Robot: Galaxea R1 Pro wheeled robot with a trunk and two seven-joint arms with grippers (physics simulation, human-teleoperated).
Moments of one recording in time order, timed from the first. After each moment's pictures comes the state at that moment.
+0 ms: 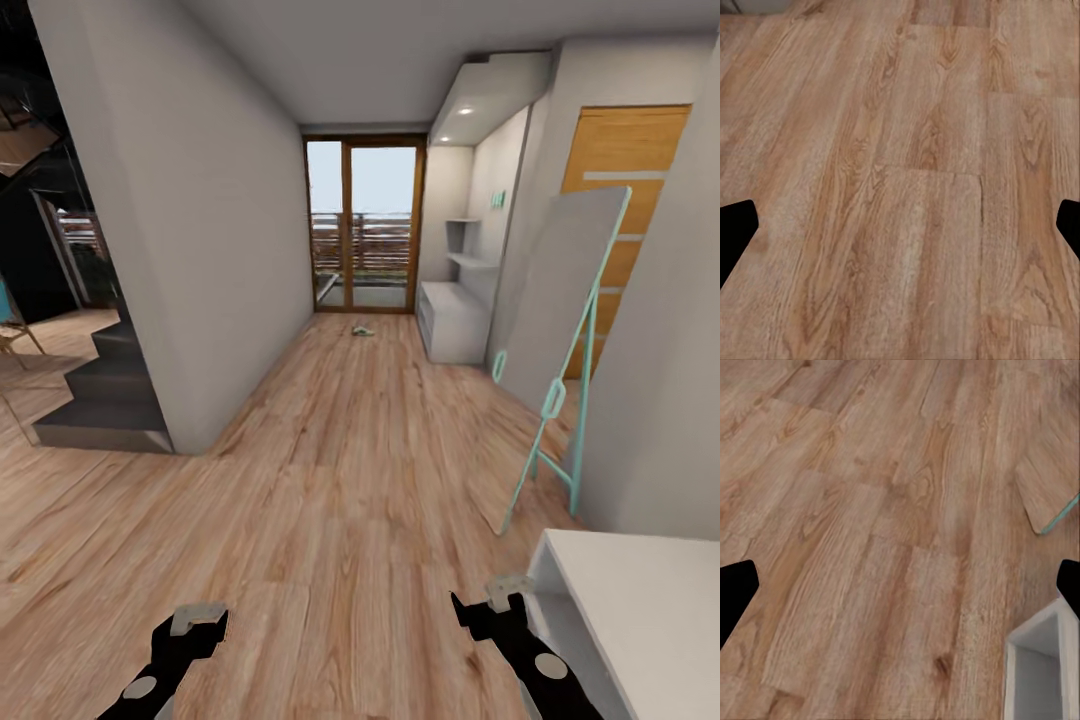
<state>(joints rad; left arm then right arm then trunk) -0.45 0.12 0.01 -0.30 0.06 -0.29 -0.01 -0.27 -0.04 0.00 -0.85 0.13 -0.02 0.13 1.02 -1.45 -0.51</state>
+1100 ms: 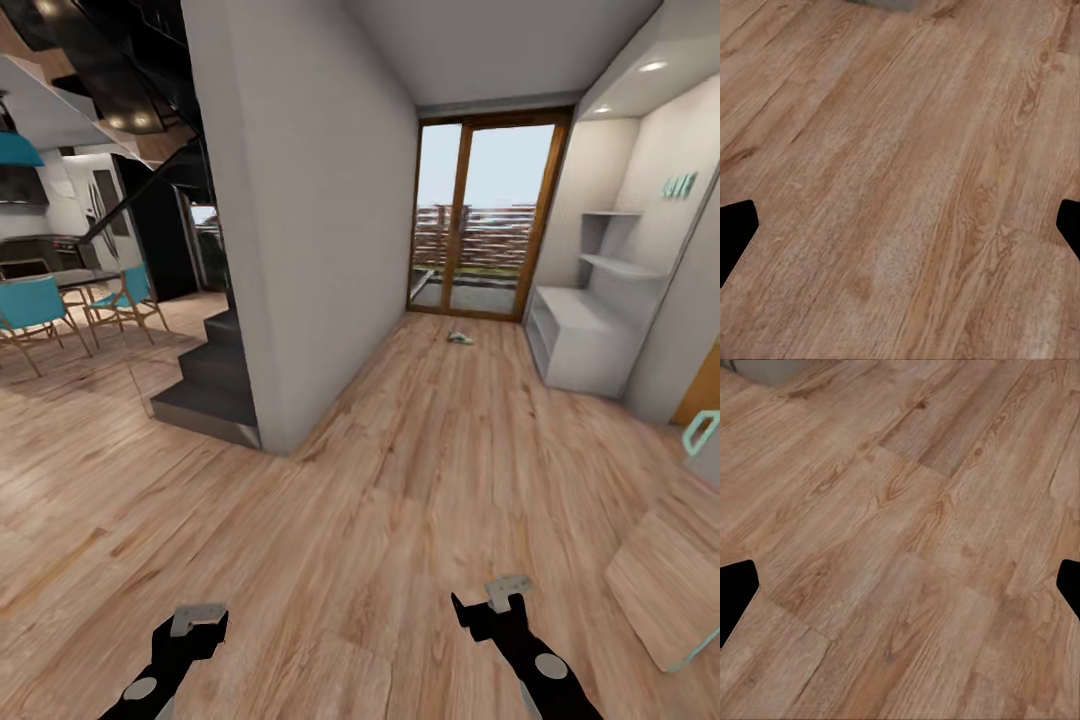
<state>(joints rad) -0.45 0.12 0.01 -0.29 0.06 -0.30 -0.01 -0.27 -0.04 0.00 -0.85 0.13 -0.01 0.13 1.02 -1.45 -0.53</state>
